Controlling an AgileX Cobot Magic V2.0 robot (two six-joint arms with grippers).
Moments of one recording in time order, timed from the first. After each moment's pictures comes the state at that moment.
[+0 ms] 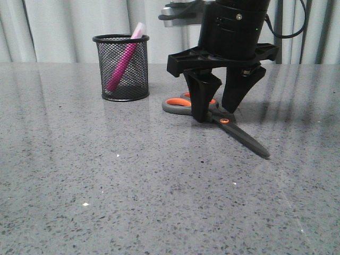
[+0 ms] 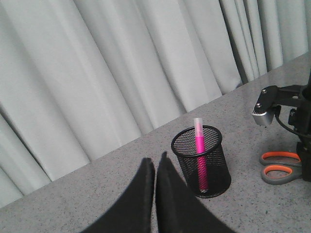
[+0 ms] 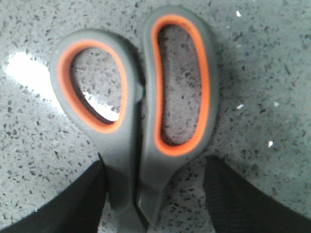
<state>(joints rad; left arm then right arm) 0.01 0.54 -0.68 -1.08 0.55 1.34 0.50 1.84 -1.49 0.04 1.00 -0.07</state>
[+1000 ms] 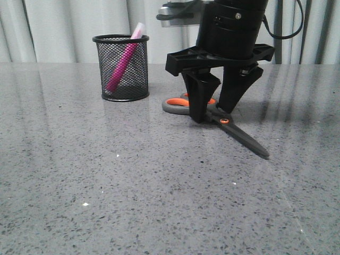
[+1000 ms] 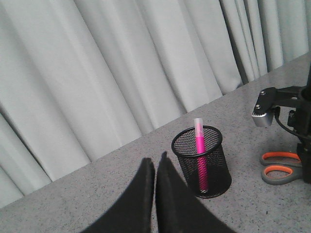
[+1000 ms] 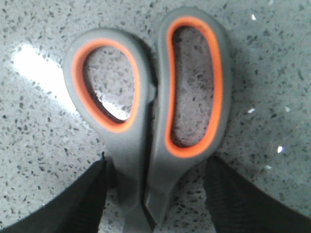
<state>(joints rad) 0.01 0.54 -0.68 -1.08 0.55 1.34 0.50 1.85 -1.51 0.08 1.02 -0.12</state>
